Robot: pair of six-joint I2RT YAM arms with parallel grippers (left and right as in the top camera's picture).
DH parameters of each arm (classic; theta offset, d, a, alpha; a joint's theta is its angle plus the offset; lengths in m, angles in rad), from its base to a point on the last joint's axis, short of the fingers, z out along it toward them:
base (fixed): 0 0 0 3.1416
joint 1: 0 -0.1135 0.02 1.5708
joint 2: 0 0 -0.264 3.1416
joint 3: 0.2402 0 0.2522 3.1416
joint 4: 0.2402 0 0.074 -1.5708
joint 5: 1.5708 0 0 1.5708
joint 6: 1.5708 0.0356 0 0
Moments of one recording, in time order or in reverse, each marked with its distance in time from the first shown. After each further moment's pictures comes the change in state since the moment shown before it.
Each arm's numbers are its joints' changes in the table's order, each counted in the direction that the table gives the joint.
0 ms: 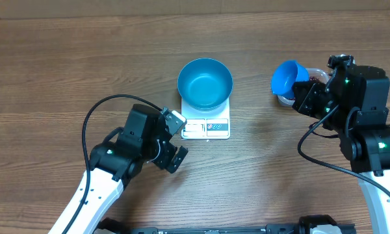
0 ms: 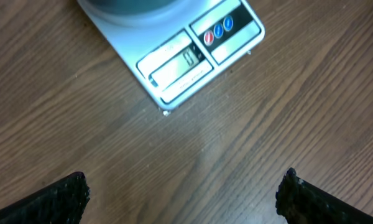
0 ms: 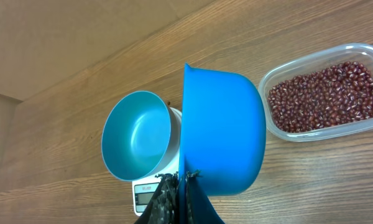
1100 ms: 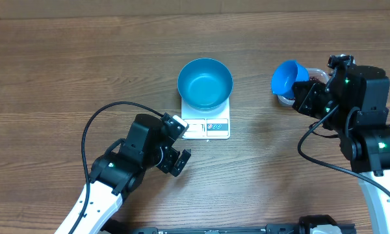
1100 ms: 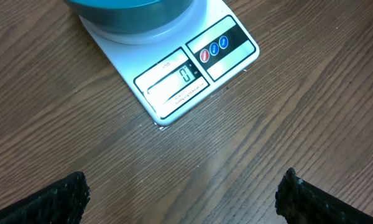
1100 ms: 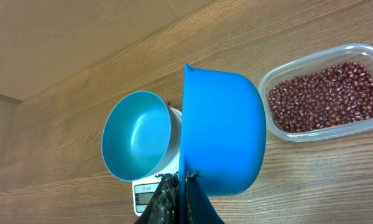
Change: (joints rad) left arm 0.055 -0.081 -0.100 -0.126 -0.040 -0.065; right arm 0.000 0.000 0.000 -0.001 0.000 0.000
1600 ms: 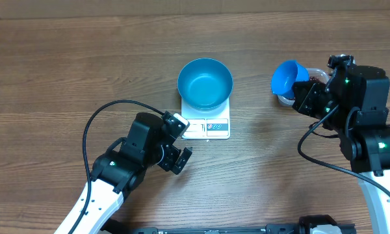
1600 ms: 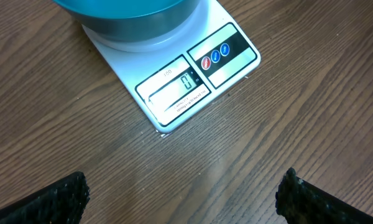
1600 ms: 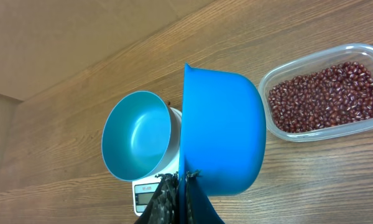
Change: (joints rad) left arm 0.000 0.014 0.000 -0.029 0.000 0.000; right arm 0.000 0.000 0.000 0.000 0.000 0.001
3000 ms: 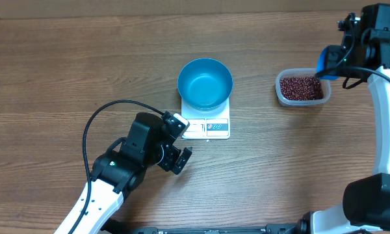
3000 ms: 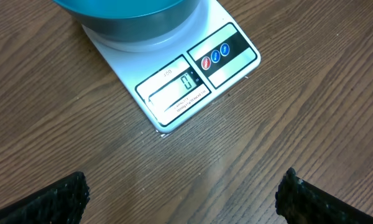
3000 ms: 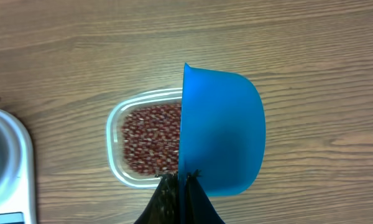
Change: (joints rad) left arm 0.000 0.000 0.000 0.000 0.000 0.000; right arm 0.216 0.603 0.502 0.270 0.198 -0.501
